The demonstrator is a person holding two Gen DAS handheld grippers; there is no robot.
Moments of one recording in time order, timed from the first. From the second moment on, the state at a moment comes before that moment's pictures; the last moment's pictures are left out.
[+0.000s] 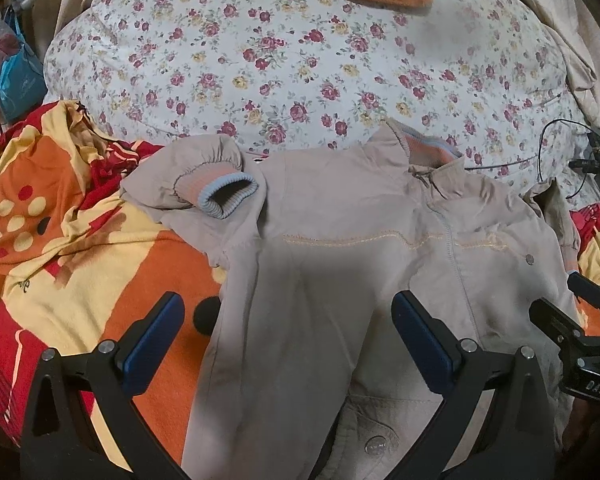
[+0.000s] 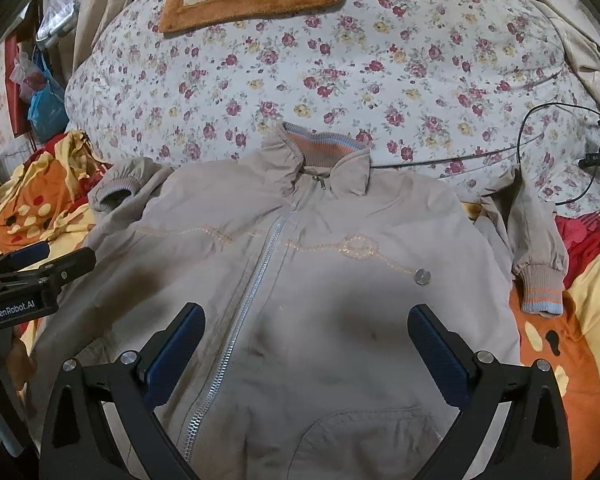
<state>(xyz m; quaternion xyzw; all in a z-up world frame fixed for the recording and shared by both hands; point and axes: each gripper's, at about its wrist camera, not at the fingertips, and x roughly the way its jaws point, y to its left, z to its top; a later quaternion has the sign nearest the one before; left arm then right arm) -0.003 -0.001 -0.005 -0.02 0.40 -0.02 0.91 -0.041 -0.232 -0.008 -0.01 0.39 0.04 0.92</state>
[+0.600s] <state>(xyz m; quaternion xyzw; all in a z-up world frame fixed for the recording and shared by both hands) -0.006 -0.002 -0.004 -0.01 0.40 -0.03 0.92 -0.042 -0.234 -0.009 -0.01 0.39 0.03 0.92</state>
